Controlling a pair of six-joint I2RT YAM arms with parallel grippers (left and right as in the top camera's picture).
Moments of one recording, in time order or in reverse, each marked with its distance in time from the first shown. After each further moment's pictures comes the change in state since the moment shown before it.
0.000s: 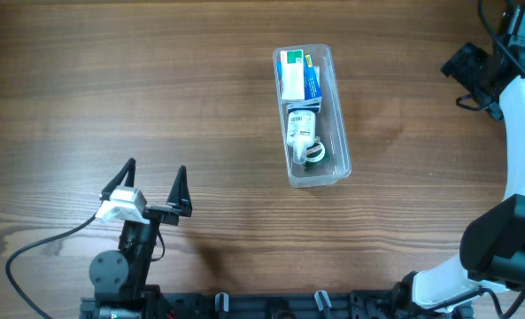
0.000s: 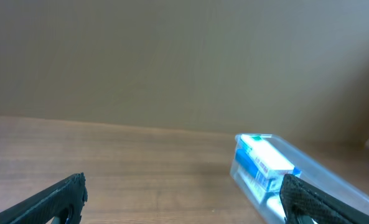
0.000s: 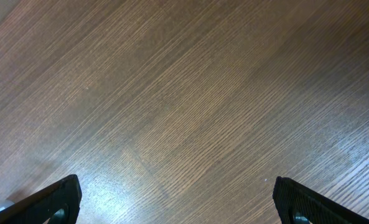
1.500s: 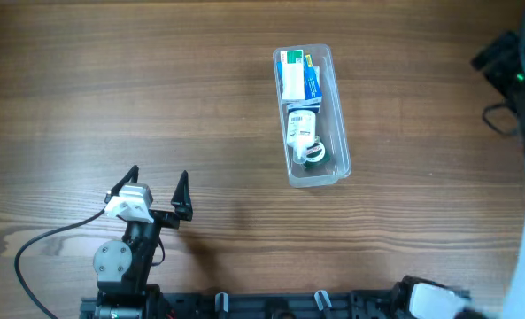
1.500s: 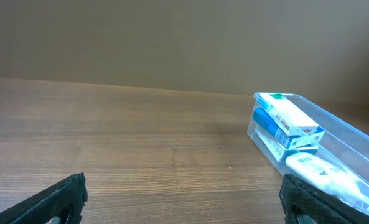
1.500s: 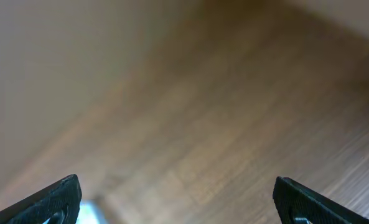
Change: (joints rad) left arm 0.021 0.000 -0.004 -0.159 0.005 0.053; right arm 0.002 -0.420 -0.019 0.000 0.000 0.000
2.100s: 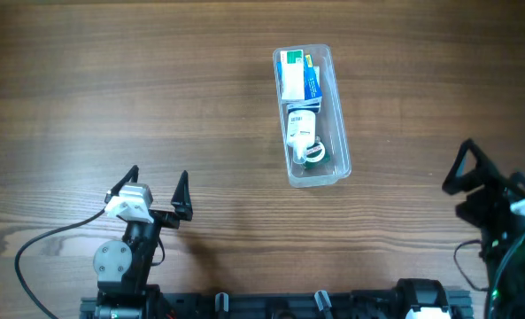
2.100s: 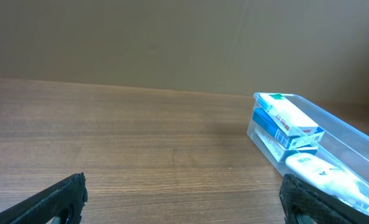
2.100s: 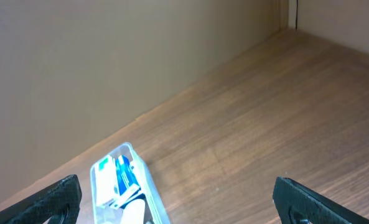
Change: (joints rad) left arm 0.000 -0.001 0.000 -0.001 0.000 0.000; right arm 0.219 -0.804 -0.457 -0.007 0.027 0.007
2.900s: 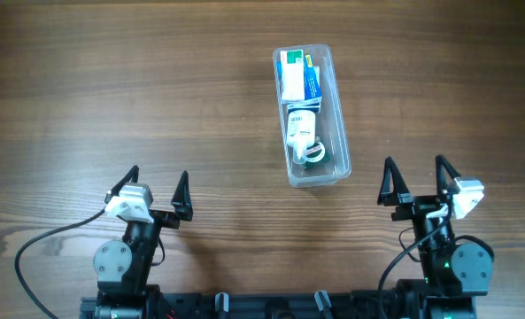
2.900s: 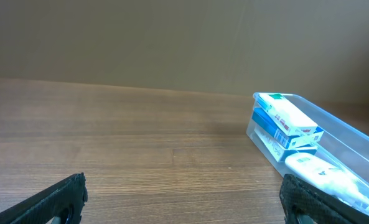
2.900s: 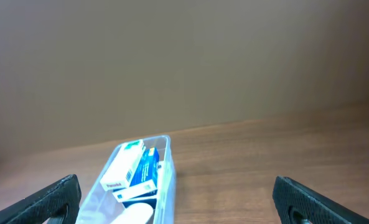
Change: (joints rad) left arm 0.000 0.000 0.000 0.000 0.002 0.000; right arm 0.026 -0.490 -0.957 0.861 -0.279 -0.228
